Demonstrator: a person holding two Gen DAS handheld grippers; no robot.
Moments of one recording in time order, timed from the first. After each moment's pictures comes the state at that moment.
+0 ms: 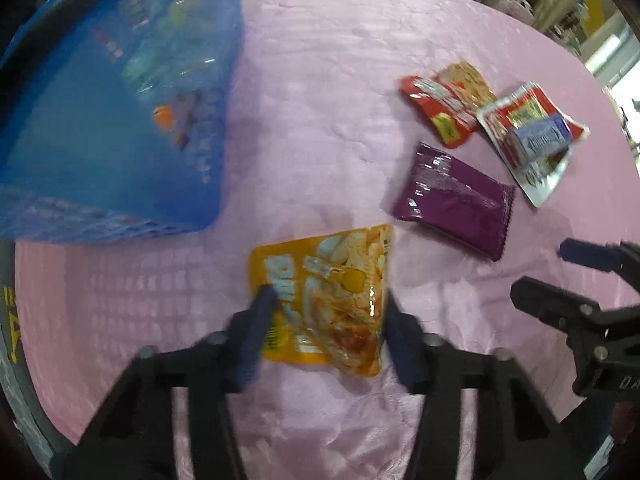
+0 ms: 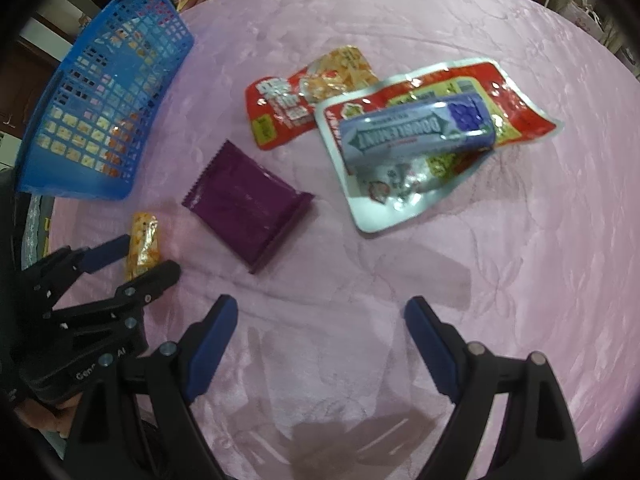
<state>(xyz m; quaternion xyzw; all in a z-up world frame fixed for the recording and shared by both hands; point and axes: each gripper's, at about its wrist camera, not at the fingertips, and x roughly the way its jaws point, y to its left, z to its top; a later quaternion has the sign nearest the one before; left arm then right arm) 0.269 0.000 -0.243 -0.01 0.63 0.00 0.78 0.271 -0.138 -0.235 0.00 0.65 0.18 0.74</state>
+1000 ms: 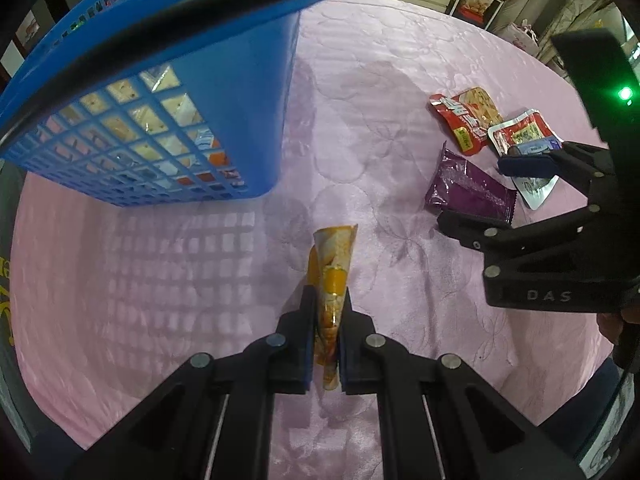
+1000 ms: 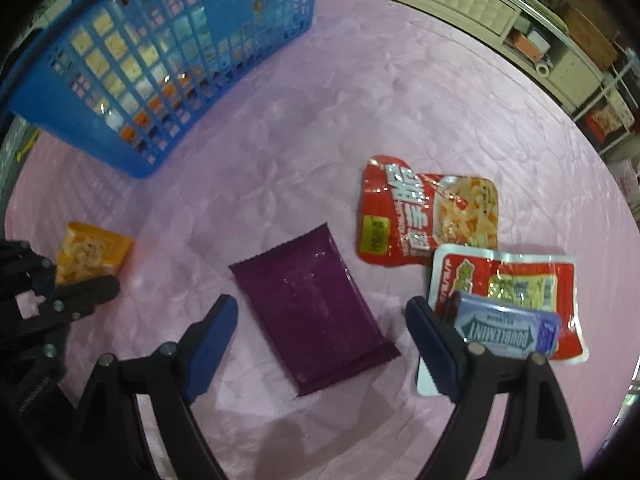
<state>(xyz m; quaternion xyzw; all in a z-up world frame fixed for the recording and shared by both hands) 0.216 0.057 -0.223 -0.05 0.61 0.00 0.79 0.304 -0.021 -0.252 -0.22 0.58 0.27 0.74</state>
